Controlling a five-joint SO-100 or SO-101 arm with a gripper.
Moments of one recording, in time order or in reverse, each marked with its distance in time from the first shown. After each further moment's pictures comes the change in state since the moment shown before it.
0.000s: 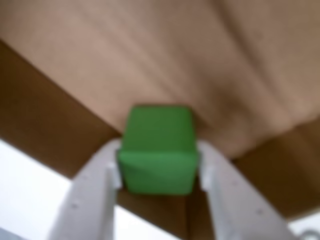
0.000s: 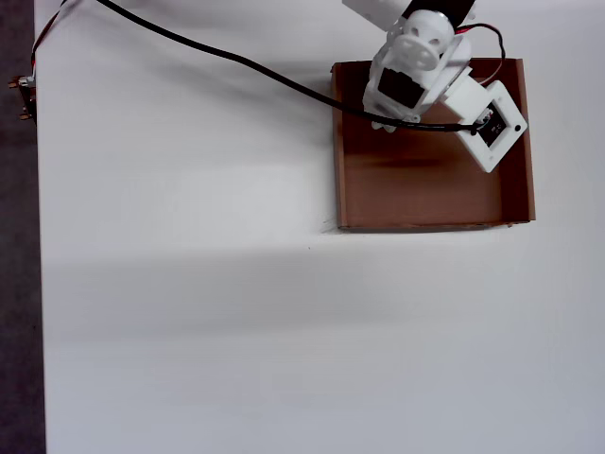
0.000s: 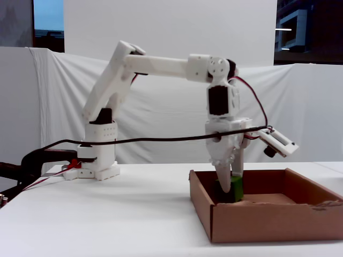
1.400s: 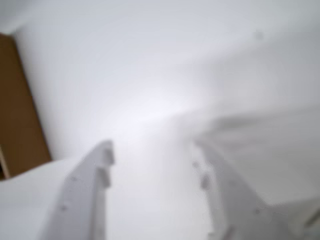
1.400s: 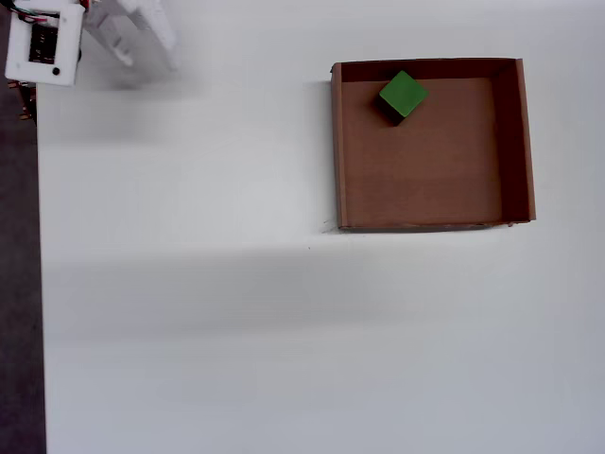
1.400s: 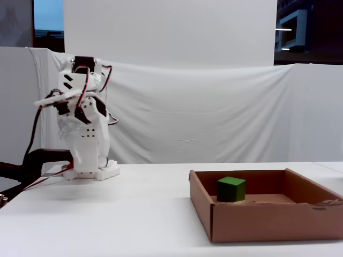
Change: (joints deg) arm 49.4 125.5 97.8 10.4 19.9
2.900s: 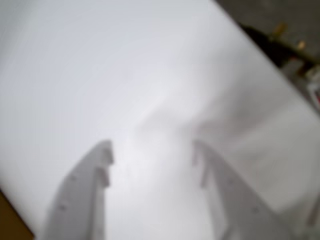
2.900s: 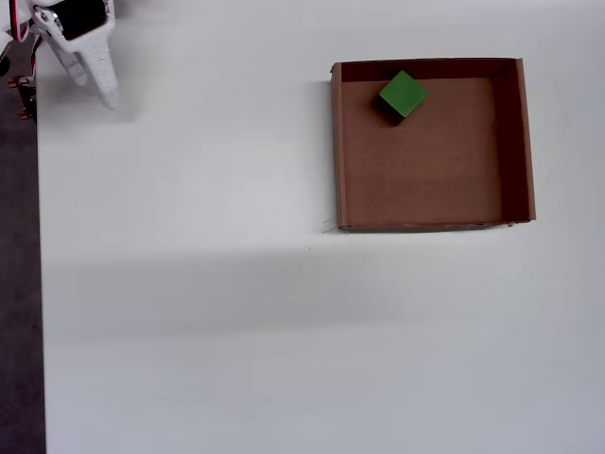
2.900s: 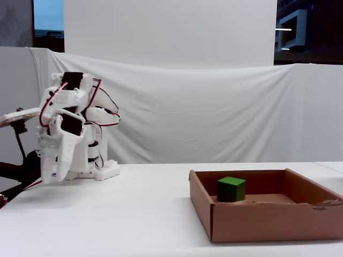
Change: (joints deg) arm 21.0 0.4 10.7 -7.0 3.7
